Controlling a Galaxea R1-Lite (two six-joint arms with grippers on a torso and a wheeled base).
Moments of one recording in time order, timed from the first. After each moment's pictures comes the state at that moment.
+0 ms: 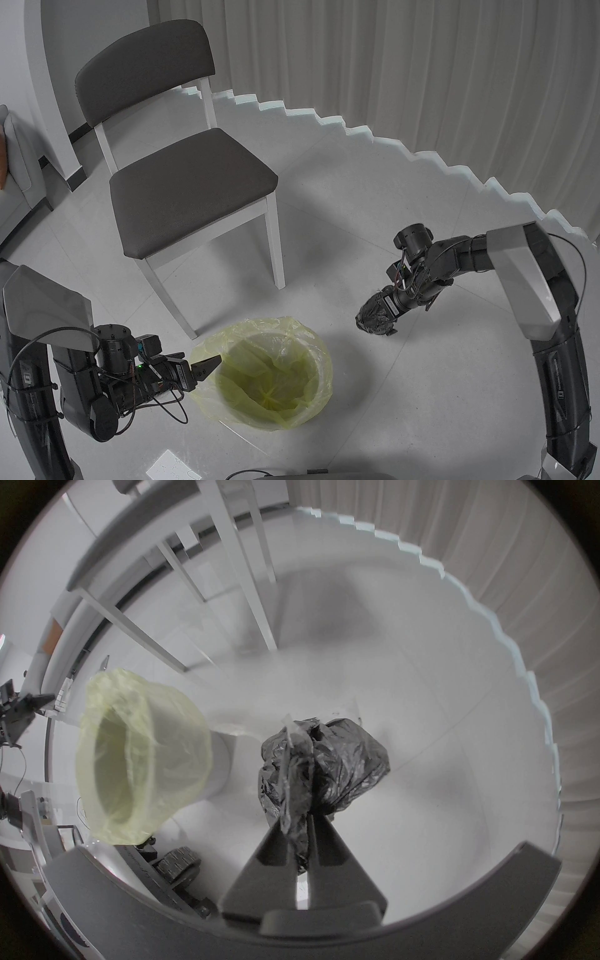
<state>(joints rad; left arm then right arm) -0.18 2.22 -0.20 -1.55 -0.31 -0.25 0.30 2.57 -1.93 0.41 0.05 -0.20</state>
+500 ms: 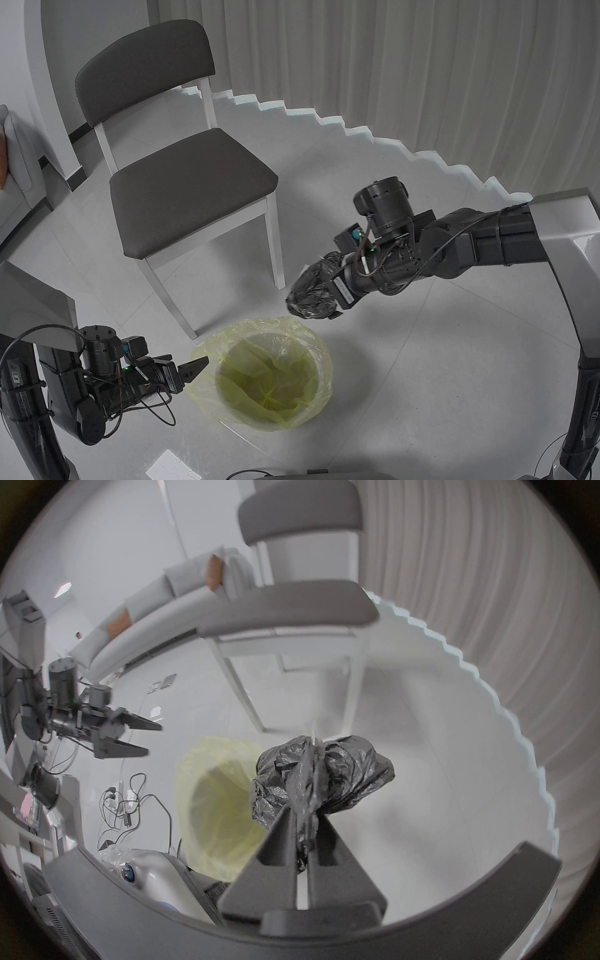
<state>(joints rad) -0.13 2.16 -0.12 -1.55 -0.31 -0.25 0.59 2.21 -1.67 0.19 0.05 -0.20</state>
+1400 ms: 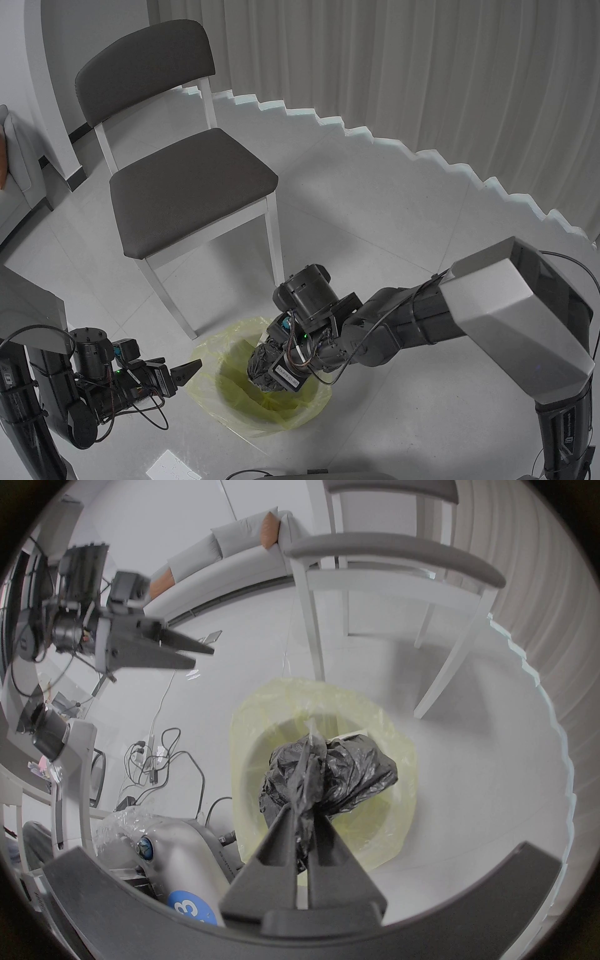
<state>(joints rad) -0.12 2.11 -0.07 -1.55 -0.31 -0.24 0.80 2.38 -1.59 0.10 0.06 -0.20</state>
